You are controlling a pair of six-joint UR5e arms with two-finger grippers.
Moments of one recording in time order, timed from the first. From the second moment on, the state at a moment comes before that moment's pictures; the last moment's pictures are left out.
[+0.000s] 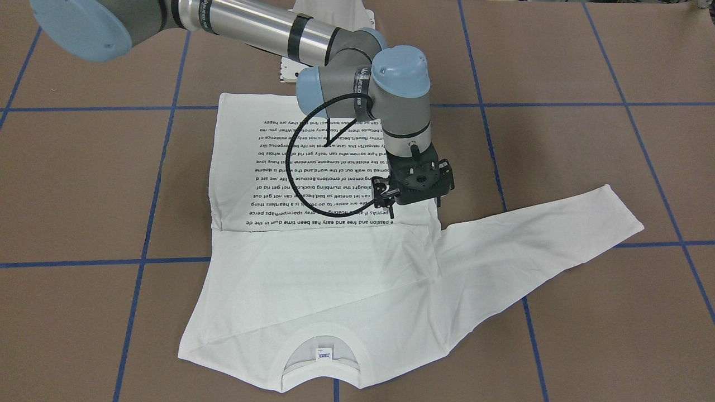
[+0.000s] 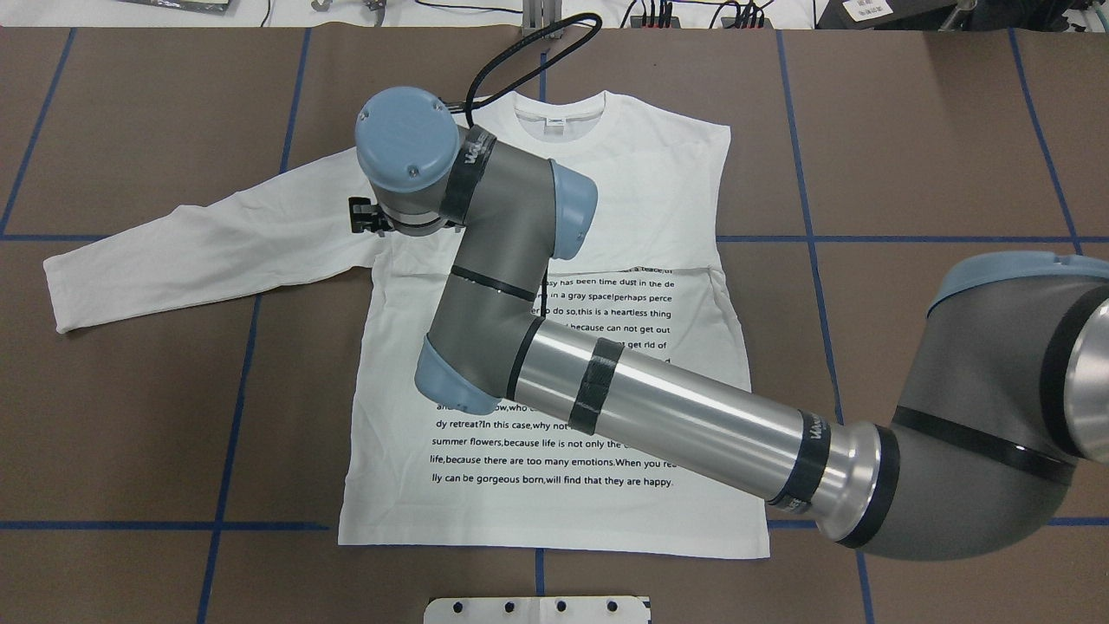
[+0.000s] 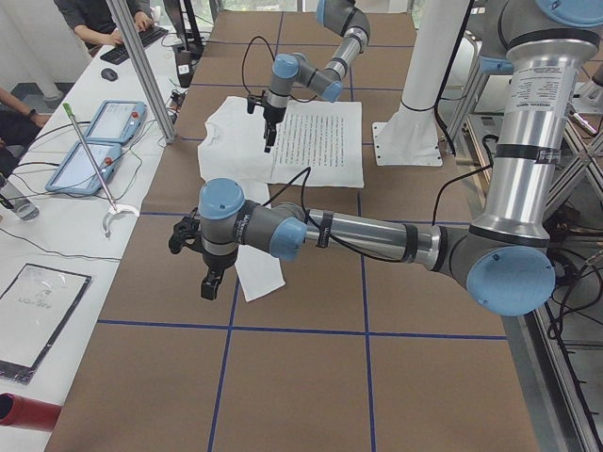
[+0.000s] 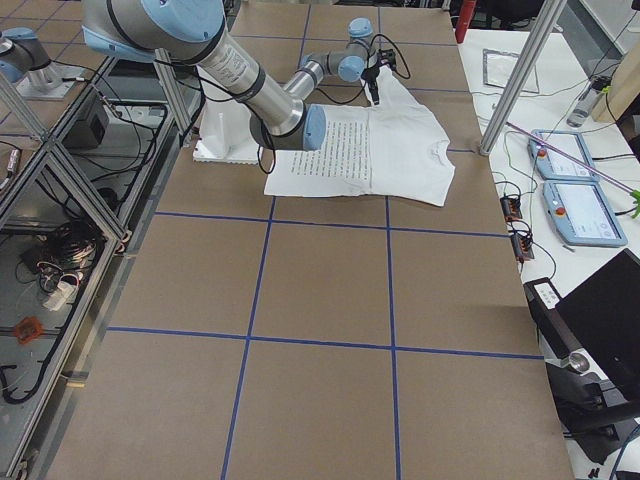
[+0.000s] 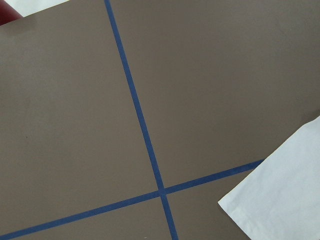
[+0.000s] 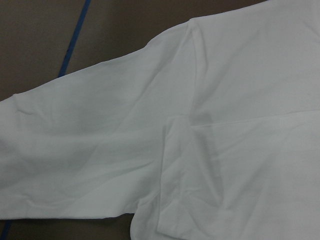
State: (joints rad) left arm -1.49 -1.68 -1.61 -1.79 -2.28 -0.15; right arm 0.54 -0.41 1.11 -1.33 1.75 1.13
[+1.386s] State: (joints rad) left arm -1.07 -1.59 -1.40 -2.34 -2.17 -0.89; right arm 1.02 -1.02 1.68 -1.72 2.22 0.61
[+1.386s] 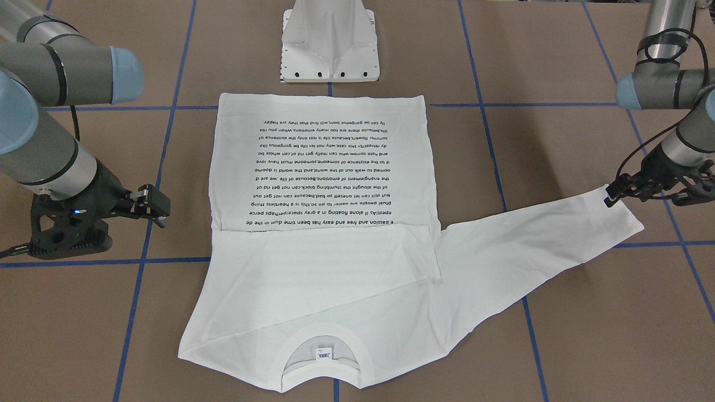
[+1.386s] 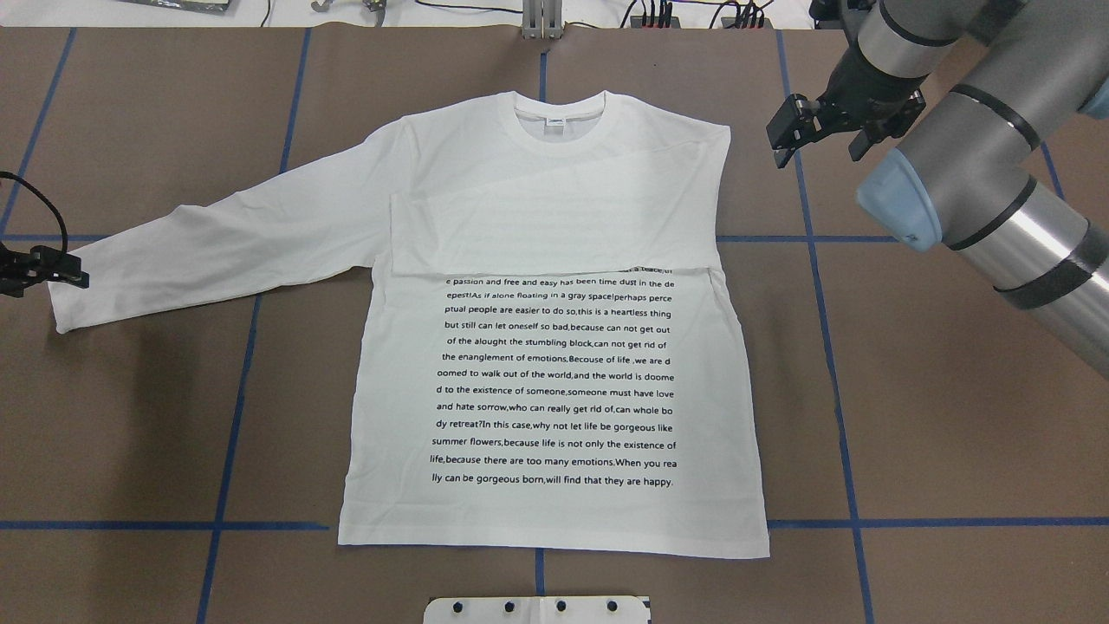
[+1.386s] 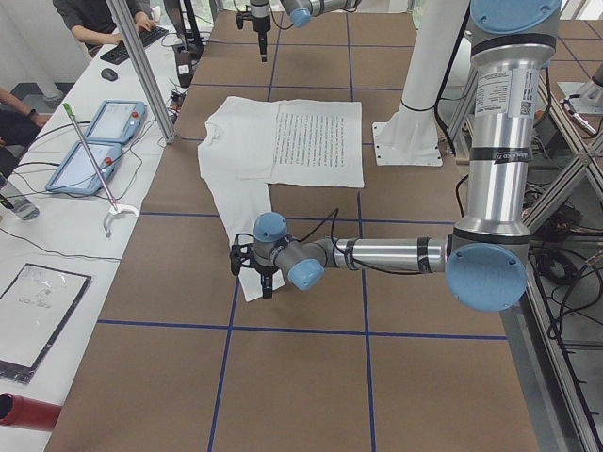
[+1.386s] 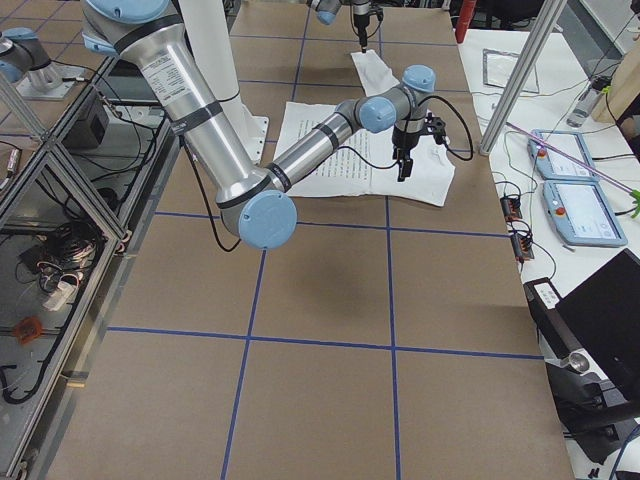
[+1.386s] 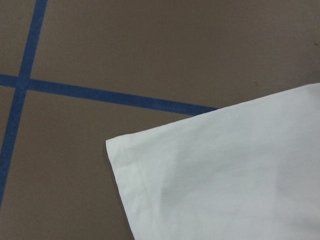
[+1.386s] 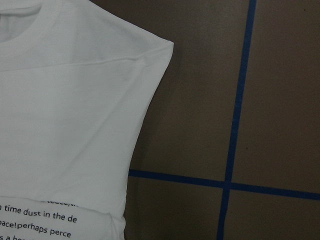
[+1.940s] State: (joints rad) left arm -1.07 -1.59 -1.37 -2.36 -2.16 -0.89; right arm 1.04 -1.04 1.70 -1.71 2.26 0.61
